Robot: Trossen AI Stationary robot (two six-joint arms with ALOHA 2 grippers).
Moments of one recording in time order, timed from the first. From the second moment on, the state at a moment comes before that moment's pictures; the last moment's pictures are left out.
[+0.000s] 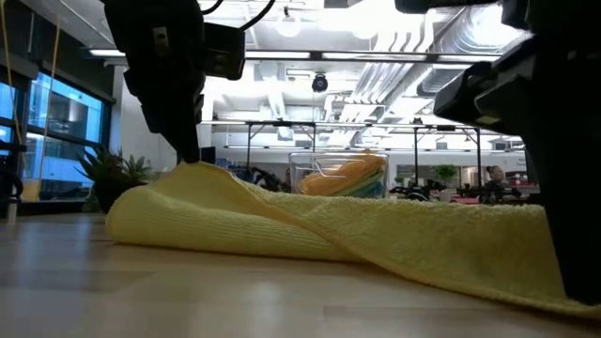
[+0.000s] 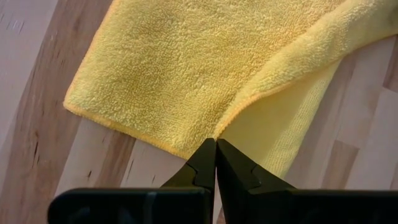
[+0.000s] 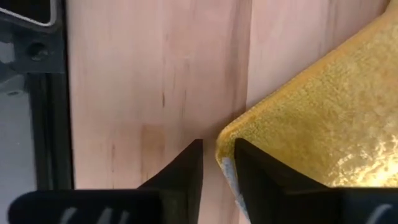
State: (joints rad) left arm -0.14 1.60 0.99 -0.55 -0.04 -0.59; right arm 0.69 2.22 1.68 -0.80 0.11 0.63
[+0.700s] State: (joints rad) left arm -0.14 1.60 0.99 -0.55 -0.04 -0.60; right arm 0.69 2.24 1.70 -0.83 0.11 0.75
